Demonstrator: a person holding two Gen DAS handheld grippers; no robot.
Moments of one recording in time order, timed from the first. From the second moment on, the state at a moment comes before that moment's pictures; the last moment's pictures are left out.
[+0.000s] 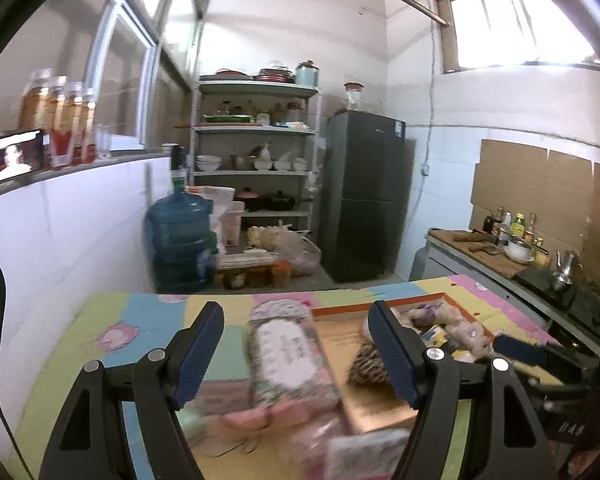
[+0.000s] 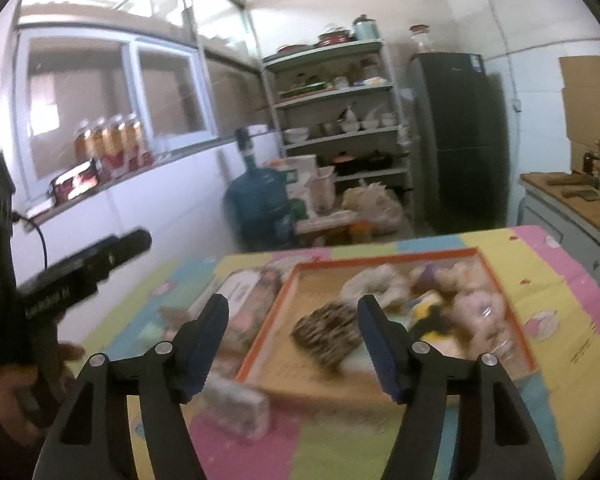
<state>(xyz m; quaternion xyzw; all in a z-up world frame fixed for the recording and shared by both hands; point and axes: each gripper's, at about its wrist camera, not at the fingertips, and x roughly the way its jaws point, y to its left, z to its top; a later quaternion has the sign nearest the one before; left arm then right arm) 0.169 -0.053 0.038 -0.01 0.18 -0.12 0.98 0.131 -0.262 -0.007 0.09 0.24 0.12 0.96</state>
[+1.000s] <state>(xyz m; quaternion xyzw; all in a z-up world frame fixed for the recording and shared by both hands) 0.144 0.078 -0.030 -0.06 0.22 -0.09 0.97 0.174 -0.204 -0.118 0.11 0.38 0.17 0.90</state>
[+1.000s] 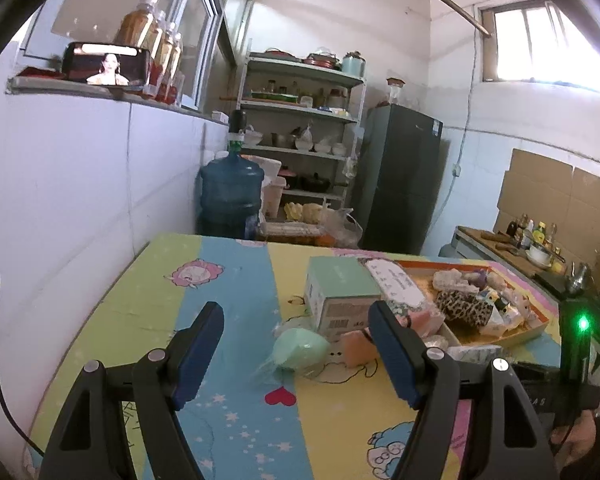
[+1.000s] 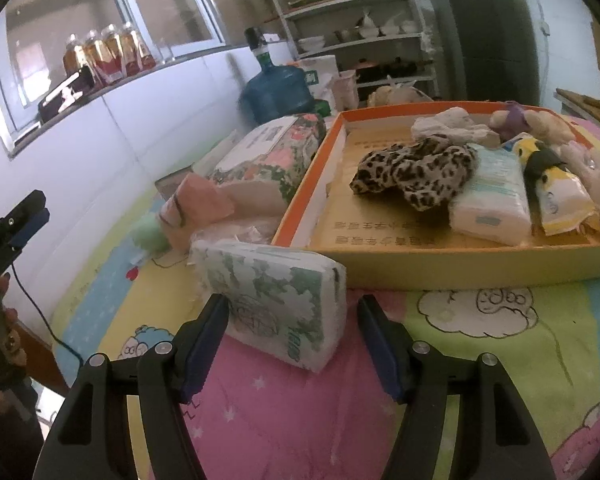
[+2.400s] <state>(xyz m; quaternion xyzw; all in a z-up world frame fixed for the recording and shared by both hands) 0.231 0.053 -0.087 0.06 0.36 -0.26 0.89 0.132 -0.203 -0.097 0.12 0.34 0.21 0.91</state>
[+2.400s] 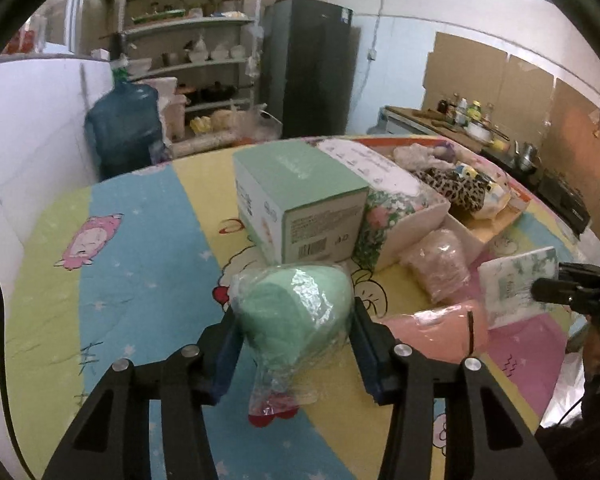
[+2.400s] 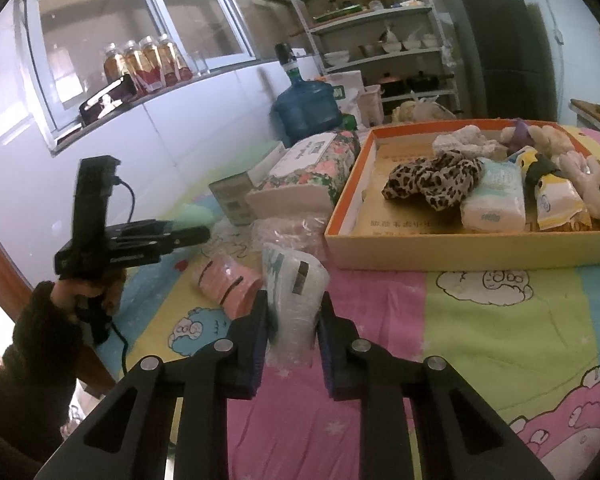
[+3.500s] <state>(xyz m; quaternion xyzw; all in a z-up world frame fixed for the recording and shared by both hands) 0.150 -0.046 -0.002 -0.03 0.24 -0.26 0.93 0.102 -0.253 -0.047 0.14 0.25 0.16 0.94</state>
